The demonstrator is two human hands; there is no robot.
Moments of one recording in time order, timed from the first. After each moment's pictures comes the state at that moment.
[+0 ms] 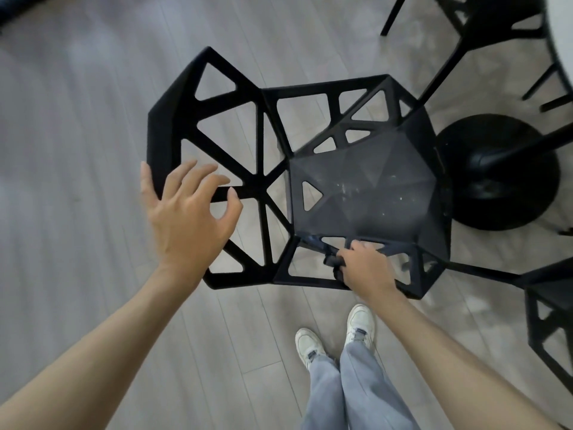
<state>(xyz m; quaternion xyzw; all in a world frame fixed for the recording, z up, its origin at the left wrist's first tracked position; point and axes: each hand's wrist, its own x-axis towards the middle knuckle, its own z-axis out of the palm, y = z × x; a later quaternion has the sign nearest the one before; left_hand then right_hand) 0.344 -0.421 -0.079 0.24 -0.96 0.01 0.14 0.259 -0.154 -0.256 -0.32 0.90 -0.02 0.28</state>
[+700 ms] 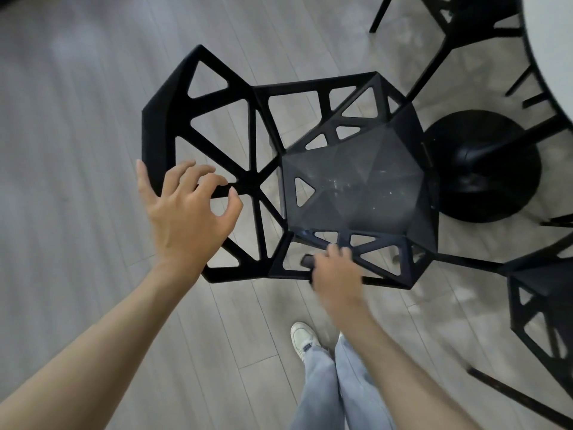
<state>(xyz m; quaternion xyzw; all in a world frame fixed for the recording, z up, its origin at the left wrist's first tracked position) 0.342 -0.418 -0.080 0.24 -0.96 0.02 0.12 0.310 -0.189 -0.206 -0.23 0.92 -0.06 0.32</state>
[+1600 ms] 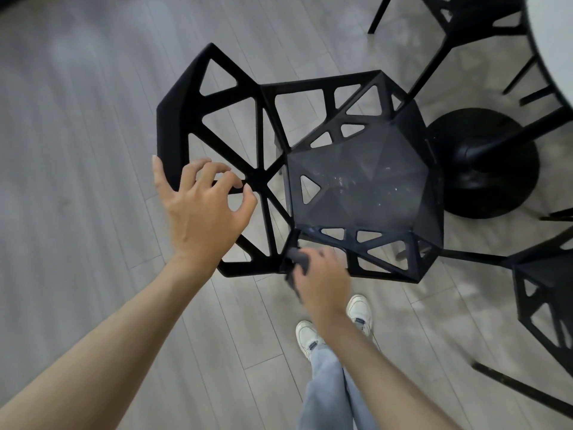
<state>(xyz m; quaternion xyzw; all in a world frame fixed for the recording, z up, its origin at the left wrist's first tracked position) 0.343 -0.422 -0.080 0.23 -0.97 0.03 0.10 0.355 -0.224 -0.197 -0.12 0.94 -0.23 0.22</state>
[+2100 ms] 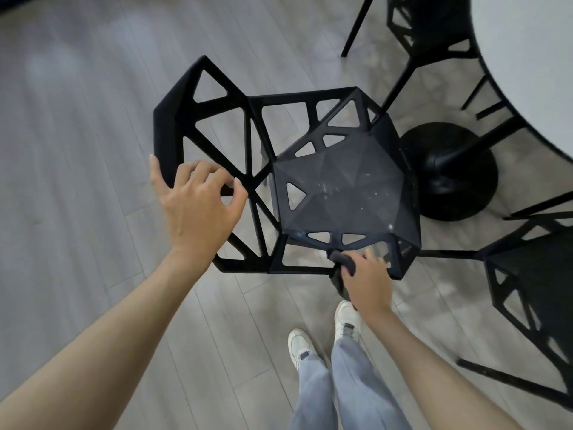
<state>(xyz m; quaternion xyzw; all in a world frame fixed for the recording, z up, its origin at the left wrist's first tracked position) 0.346 -0.426 -0.079 0.23 -0.96 -0.01 0.14 0.328 -0.127 -0.237 -0.09 0.97 -0.16 0.18</state>
